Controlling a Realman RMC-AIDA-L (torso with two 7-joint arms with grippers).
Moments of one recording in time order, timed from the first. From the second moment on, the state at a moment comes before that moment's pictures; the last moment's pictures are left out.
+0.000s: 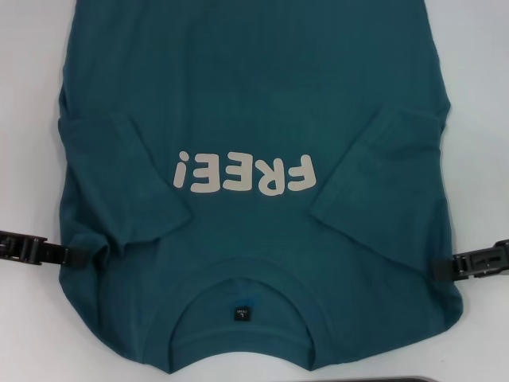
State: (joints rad) left arm -0.52 -1.98 -2.61 -0.72 -0.54 1.76 -2.09; right arm 0.39 2.03 -0.53 -0.83 -2.50 -1.89 2.24
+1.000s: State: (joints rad) left arm -0.53 -1.99 -2.61 -0.72 -0.55 1.75 -2.10; right arm 0.35 2.00 -0.54 -0.84 -2.55 -1.90 2.24
